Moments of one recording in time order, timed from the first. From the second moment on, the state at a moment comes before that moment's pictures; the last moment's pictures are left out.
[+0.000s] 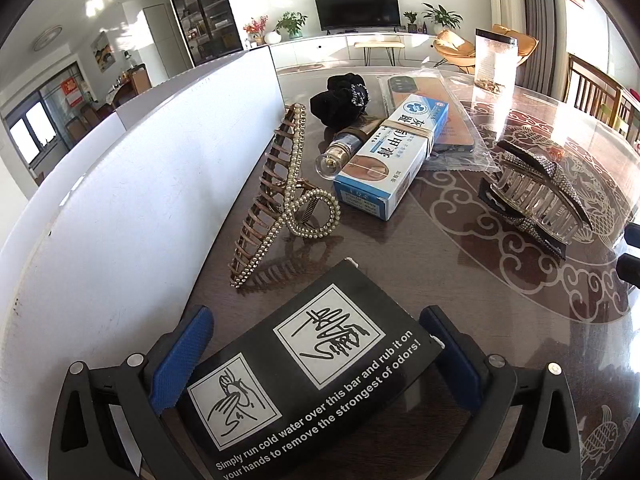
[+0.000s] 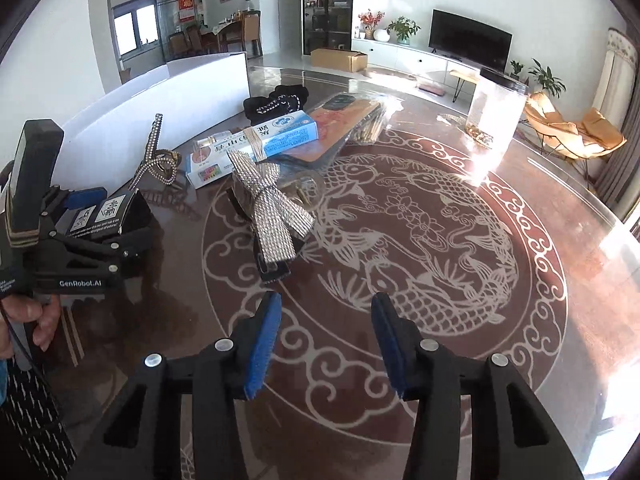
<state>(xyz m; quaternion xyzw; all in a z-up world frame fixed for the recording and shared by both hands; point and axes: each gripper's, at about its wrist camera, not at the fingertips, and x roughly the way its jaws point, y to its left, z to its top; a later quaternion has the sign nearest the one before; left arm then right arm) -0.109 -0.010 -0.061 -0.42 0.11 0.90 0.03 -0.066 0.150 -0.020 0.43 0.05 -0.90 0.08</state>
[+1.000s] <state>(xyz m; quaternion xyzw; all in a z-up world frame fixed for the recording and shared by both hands) -0.113 -0.010 -0.064 -0.43 0.10 0.90 0.04 -0.036 0.188 -0.051 0.46 0.03 -0.89 0.05</state>
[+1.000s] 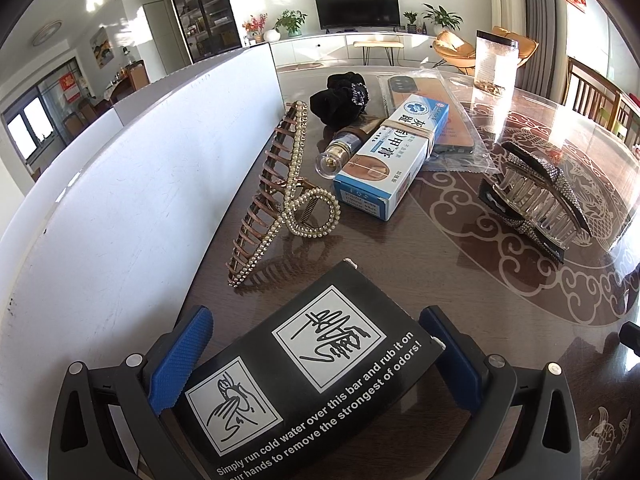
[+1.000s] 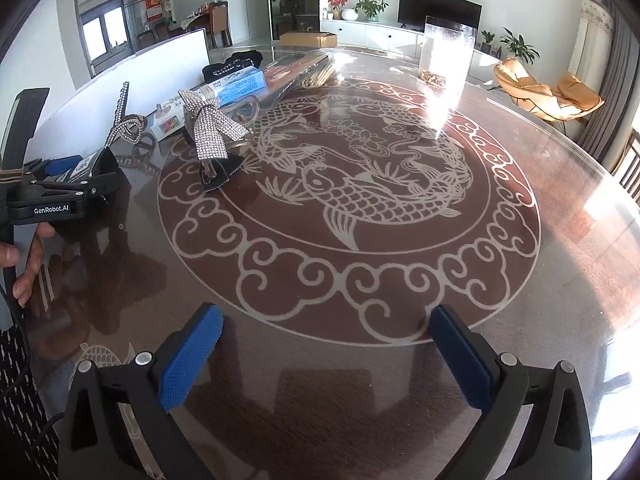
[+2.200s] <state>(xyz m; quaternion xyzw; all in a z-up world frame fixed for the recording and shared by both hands) -0.074 -0.037 -0.031 -0.46 -0.03 0.86 0.21 -0.036 0.188 -0.050 0.46 0.03 -0.89 0.05</state>
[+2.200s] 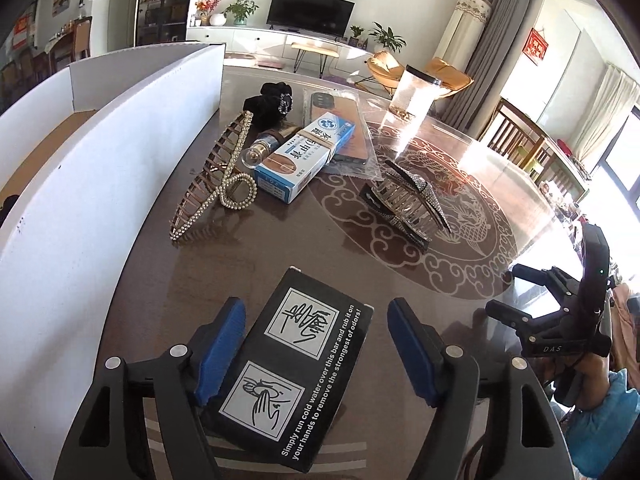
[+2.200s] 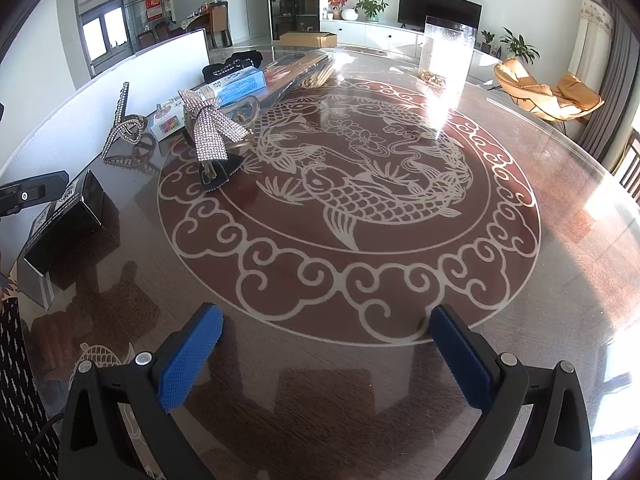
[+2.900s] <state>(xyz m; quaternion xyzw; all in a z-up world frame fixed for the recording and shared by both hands) -0.074 0.000 -0.063 -0.53 0.10 0.83 0.15 -0.036 0.188 -0.050 0.46 0.03 -0.89 0.05</state>
